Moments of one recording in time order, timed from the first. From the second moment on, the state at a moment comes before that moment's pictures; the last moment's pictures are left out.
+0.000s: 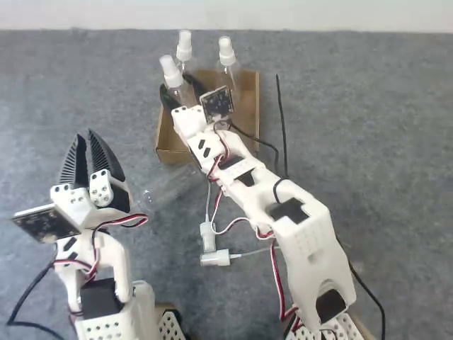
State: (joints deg) left arm -17.1 -103.3 85.0 29.2 18.6; right arm -36.2 39.0 8.2 -41.8 -6.0
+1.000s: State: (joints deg) left arm -17.1 -103.3 85.0 29.2 18.6; right arm -36.2 43.3 6.7 -43.8 -6.0
